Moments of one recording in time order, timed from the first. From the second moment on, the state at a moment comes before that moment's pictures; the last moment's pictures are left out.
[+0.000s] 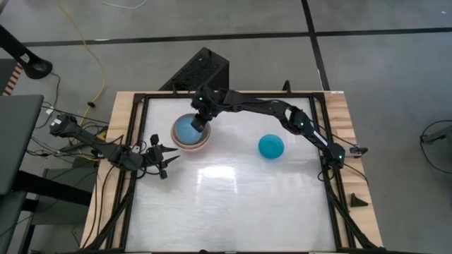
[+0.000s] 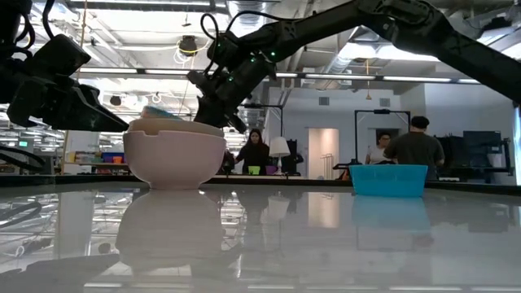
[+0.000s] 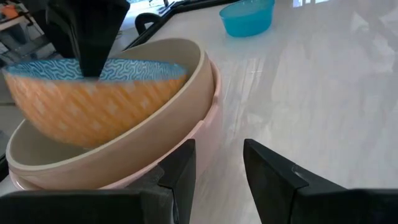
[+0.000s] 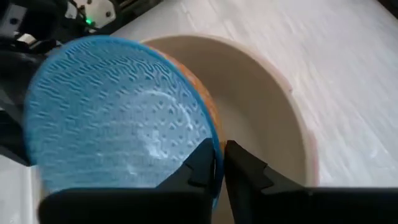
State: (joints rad) left arm -0.43 0.42 0.02 0.05 -0.77 0.00; right arm -0.33 2.40 2.26 -0.63 -0.26 0.25
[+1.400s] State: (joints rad) left arm -0.43 0.42 0.02 0.05 -0.77 0.00; right arm -0.21 1.96 2.09 -1.53 -0.28 -0.17
